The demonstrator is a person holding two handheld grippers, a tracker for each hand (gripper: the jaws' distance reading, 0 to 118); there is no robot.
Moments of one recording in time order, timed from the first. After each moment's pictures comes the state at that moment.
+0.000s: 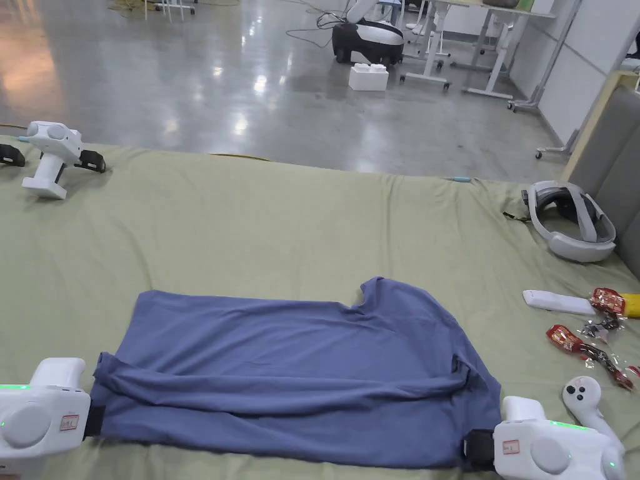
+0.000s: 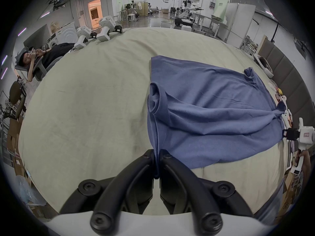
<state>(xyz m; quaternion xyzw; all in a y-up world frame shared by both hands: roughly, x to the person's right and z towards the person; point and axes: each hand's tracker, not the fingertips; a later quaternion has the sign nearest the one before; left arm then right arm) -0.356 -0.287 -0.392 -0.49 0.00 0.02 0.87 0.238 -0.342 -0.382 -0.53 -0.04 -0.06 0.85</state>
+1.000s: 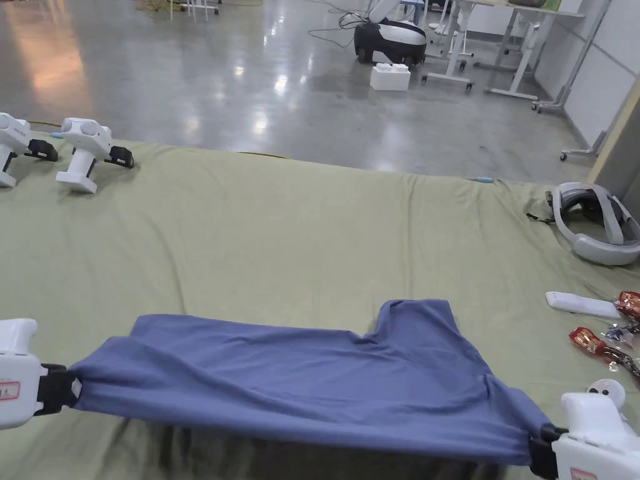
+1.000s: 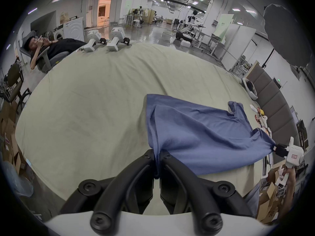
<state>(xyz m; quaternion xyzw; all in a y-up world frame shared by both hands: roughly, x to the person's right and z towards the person) -0.394 -0.200 -0.329 -0.46 -0.02 0.10 0.88 0.208 -0.234 -0.294 -0.44 -0.02 0.03 0.90</state>
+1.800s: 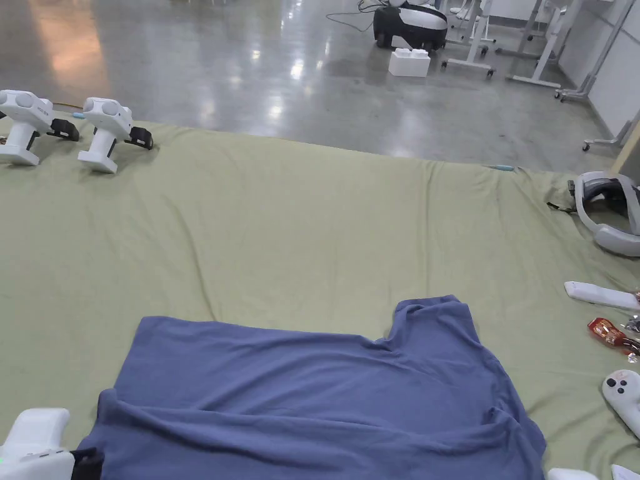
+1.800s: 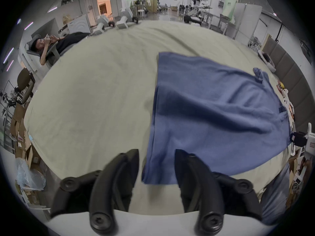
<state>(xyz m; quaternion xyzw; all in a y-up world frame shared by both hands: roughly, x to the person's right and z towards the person) -0.382 -0.292 -0.270 -0.49 0.04 0.03 0.87 0.176 -0.298 -0.242 -0.45 -0.05 0.03 0.89</state>
